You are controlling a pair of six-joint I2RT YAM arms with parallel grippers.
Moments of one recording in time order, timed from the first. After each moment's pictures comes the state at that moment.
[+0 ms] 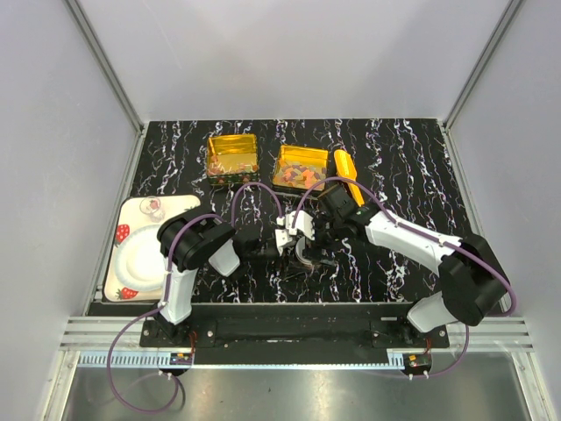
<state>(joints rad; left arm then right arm) -0.73 2.03 0.48 1.33 0.75 0.07 0.69 1.48 0.95 -0.51 -0.43 -0.77</state>
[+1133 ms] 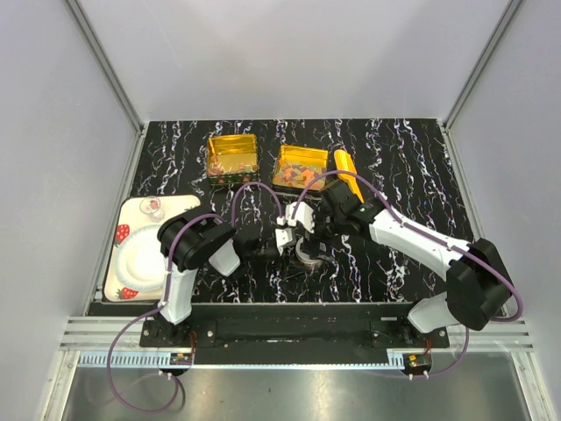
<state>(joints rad) -0.73 2.03 0.48 1.33 0.75 0.07 0.69 1.44 1.00 -0.54 -0.40 -0.69</state>
